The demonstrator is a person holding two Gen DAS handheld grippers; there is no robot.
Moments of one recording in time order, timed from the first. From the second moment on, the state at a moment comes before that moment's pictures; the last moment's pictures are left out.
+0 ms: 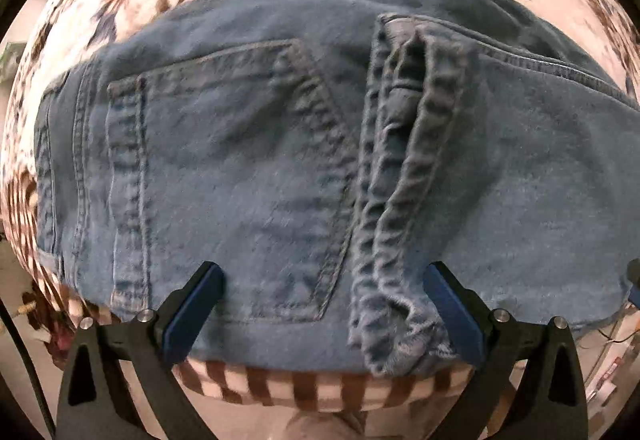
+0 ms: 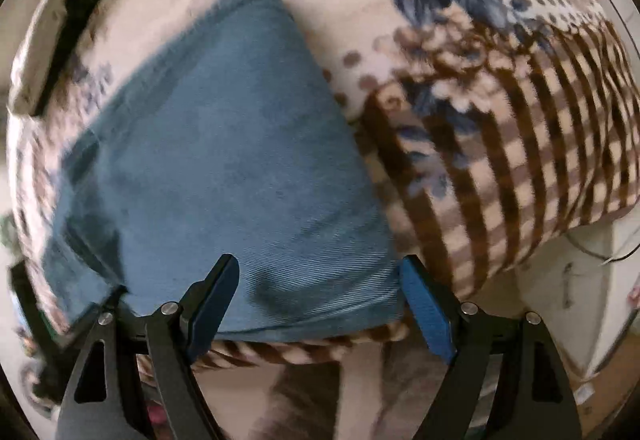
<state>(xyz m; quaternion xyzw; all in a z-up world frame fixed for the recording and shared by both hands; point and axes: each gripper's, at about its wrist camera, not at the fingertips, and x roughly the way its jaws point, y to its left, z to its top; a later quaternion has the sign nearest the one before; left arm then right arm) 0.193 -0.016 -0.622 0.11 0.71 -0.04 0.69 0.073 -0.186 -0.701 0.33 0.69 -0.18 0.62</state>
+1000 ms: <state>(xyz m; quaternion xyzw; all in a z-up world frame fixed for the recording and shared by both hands) 0.097 0.267 -0.592 -0.50 0.51 0.20 0.67 0.206 -0.003 -0.668 0.14 0.74 -0.07 0.66</state>
